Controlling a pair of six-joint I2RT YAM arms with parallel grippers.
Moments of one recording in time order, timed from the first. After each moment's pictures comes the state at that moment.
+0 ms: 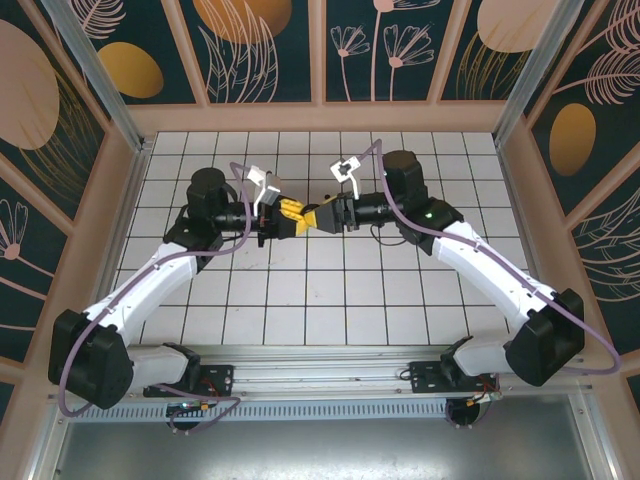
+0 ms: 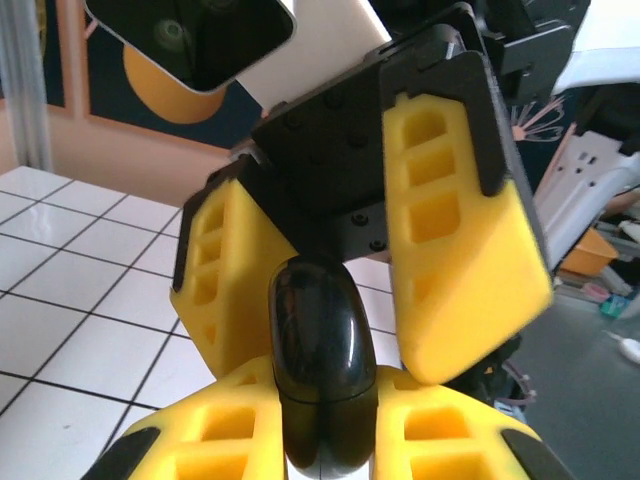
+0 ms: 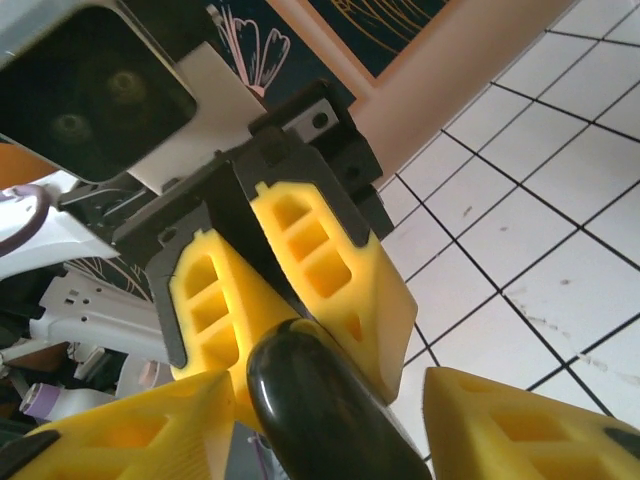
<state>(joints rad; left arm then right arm) -0.43 1.27 0.92 0.19 1.12 -0.13 0.62 1.33 1.18 -0.21 -0.89 0.44</state>
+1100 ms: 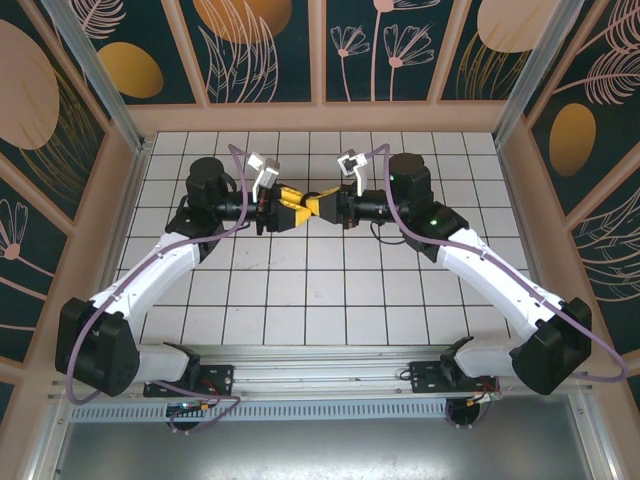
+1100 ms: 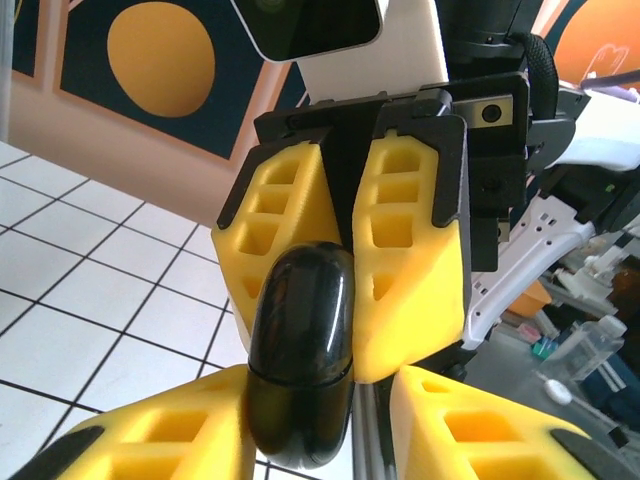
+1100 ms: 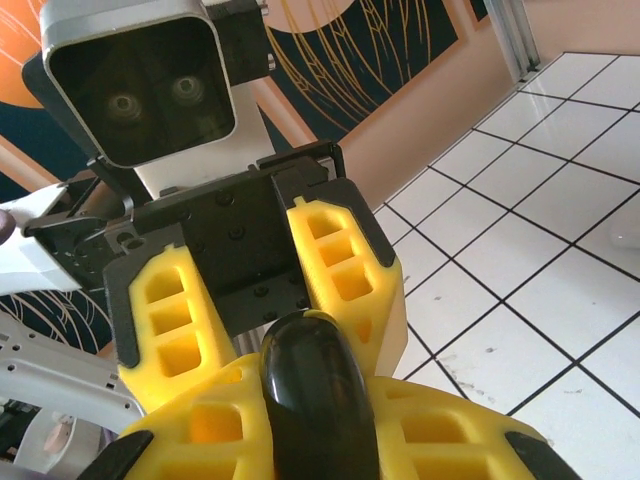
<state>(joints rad) -0.40 1.33 0.97 0.27 1.19 -0.35 0.64 1.28 1.14 -0.11 -0.71 0.42</state>
